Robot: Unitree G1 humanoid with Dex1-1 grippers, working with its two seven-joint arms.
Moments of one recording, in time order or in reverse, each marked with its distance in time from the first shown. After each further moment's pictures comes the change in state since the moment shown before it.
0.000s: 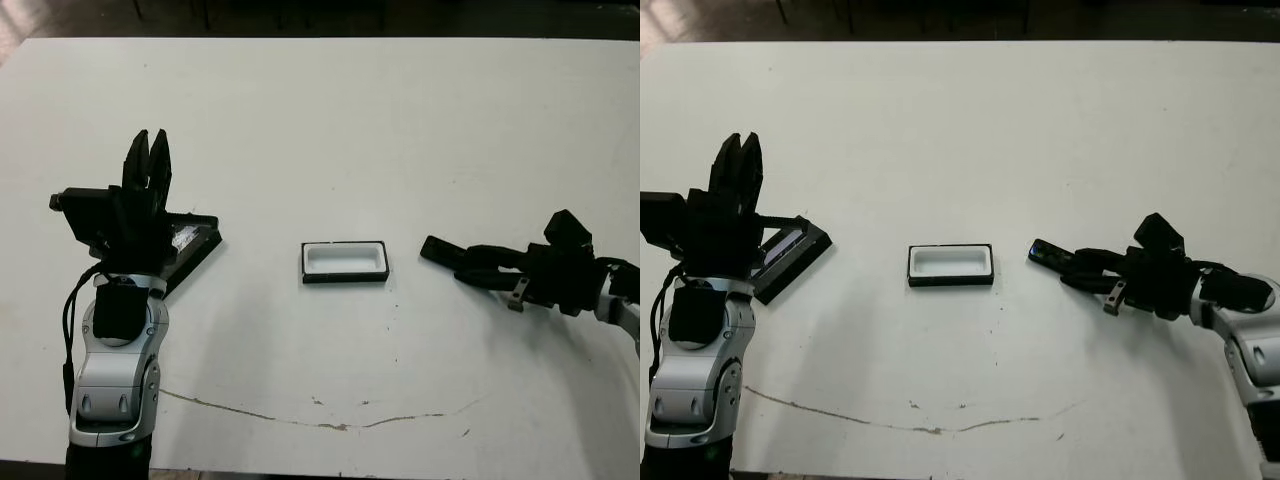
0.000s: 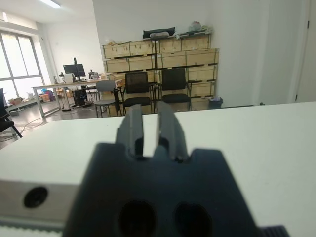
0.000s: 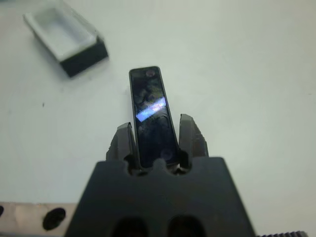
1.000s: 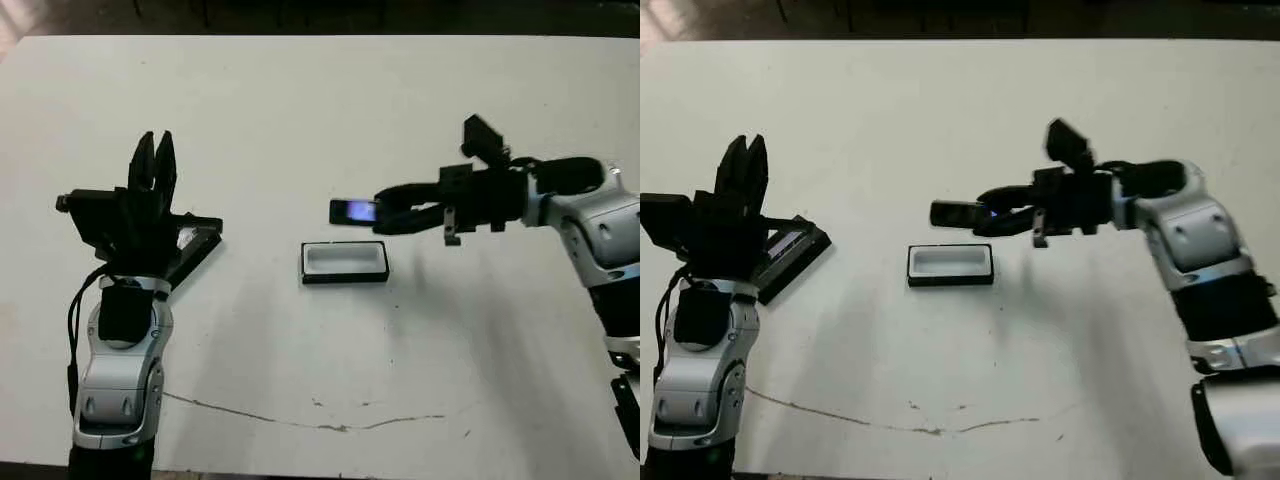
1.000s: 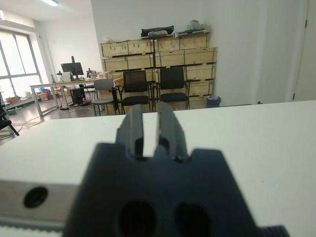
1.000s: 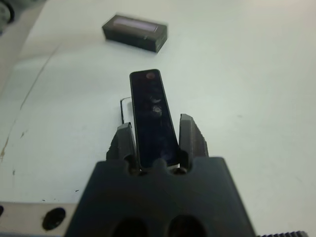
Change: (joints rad) left arm 0.008 -0.010 -0.021 -0.004 0.006 0.000 0.012; right arm -0.492 0.138 0.374 0.057 -0.100 0.106 0.271
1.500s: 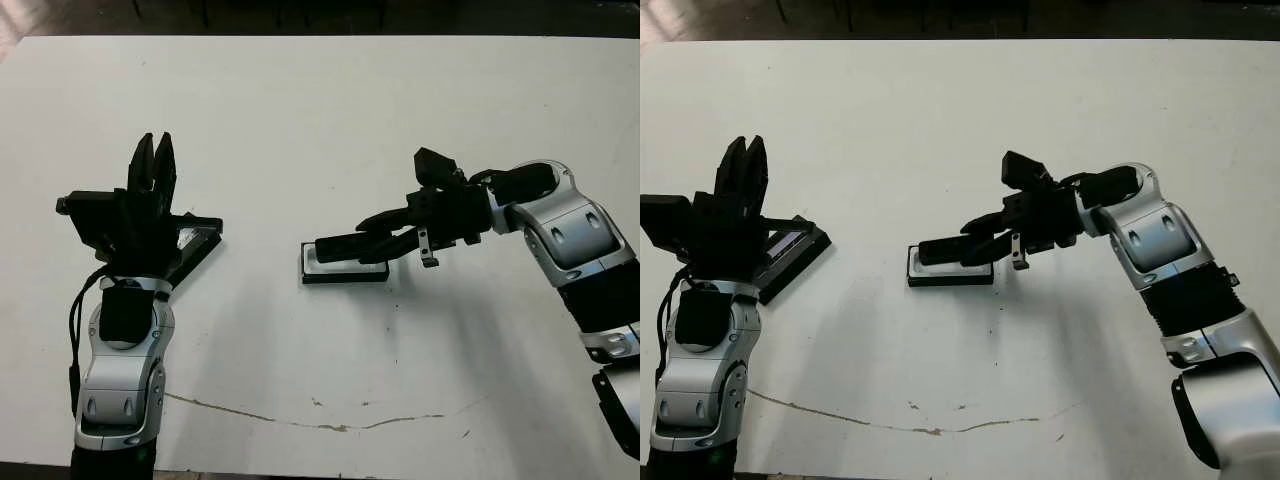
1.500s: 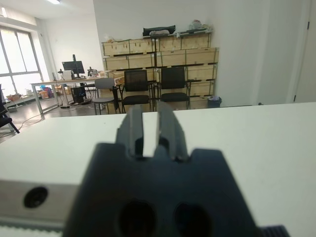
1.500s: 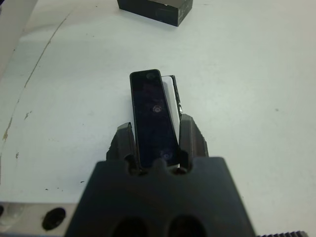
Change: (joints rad) left arm 0.002 -0.005 0.002 -0.002 -0.002 0.001 0.002; right arm -0.009 0.038 0.057 0.043 -0.069 -0.012 0.060
